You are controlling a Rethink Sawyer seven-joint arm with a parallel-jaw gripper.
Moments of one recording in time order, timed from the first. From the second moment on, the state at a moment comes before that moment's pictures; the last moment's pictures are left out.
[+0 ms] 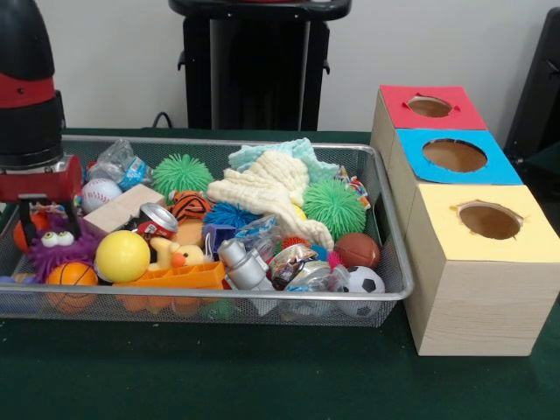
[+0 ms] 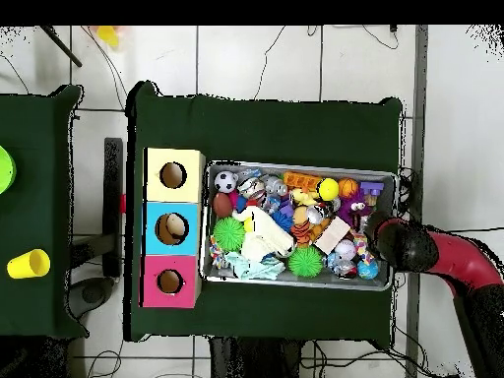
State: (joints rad) arm -1.14 -0.39 0.62 1.53 -0.79 0.54 1.57
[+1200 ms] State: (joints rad) arm -1.17 -0.58 0.62 1.67 -0.79 0.54 1.57
